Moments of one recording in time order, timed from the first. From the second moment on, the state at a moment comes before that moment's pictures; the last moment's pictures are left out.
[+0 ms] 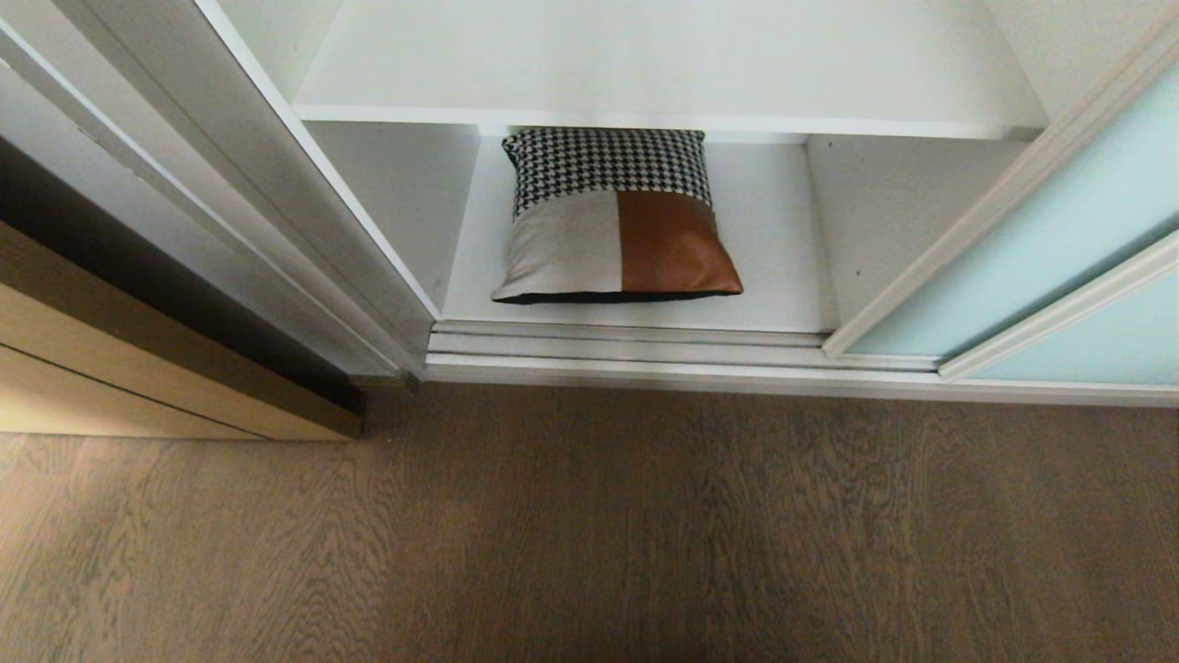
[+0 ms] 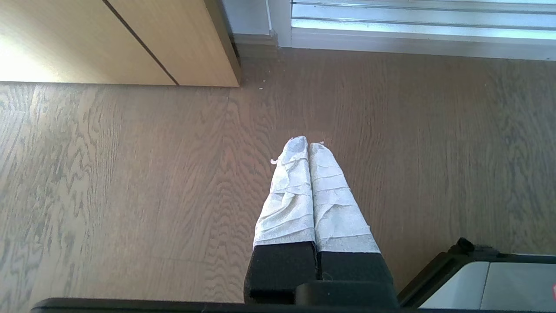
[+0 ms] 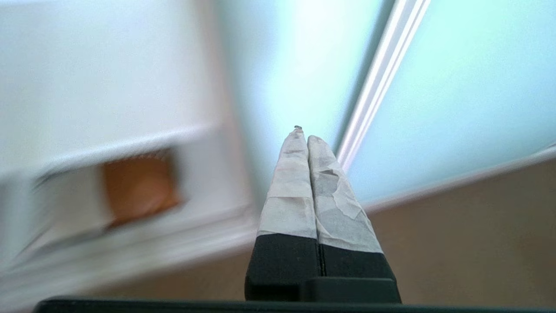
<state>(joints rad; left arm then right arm) 0.02 0.00 0.00 0.01 0.00 0.02 -0.15 0.79 -1.45 0.35 -0.22 0.18</state>
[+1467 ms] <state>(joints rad) 0.02 0.00 0.00 0.01 0.00 0.02 -0.65 1.04 -1.64 0.10 -0.42 0.12</state>
